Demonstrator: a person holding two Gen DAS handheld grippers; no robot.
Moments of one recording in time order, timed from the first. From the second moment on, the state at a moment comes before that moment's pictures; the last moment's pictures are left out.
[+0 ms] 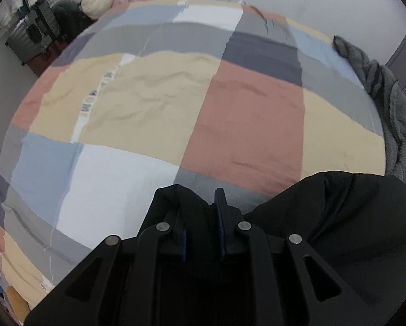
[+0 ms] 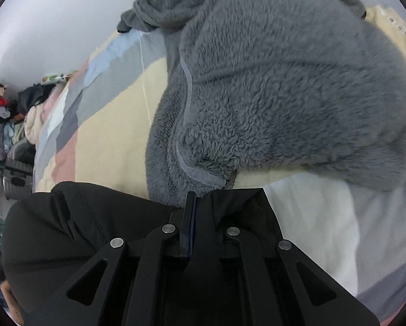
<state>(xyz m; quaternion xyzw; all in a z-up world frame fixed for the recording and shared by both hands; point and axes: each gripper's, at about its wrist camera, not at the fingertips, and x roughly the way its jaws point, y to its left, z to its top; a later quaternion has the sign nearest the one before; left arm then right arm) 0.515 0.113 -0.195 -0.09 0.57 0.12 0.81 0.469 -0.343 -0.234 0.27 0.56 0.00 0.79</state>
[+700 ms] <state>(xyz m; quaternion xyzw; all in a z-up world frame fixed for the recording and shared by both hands) 0.416 0.110 -0.077 -0.12 0.49 -0.02 0.86 0.368 -0.366 -0.083 0.22 0.50 0.09 0.83</state>
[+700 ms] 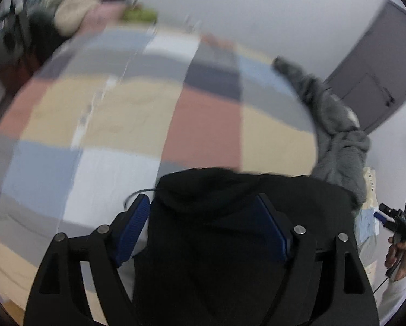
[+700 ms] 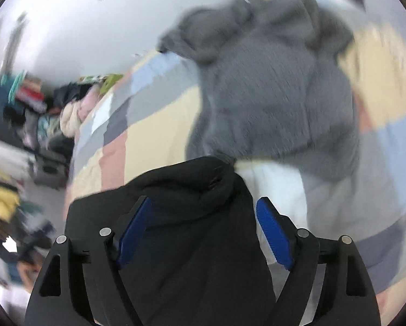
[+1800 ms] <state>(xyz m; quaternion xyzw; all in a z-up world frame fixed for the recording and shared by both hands) 0.449 -0.036 -0.182 0.04 0.47 -0.04 0.88 0.405 -0.185 -0.174 0.08 0.48 0.13 0.86</state>
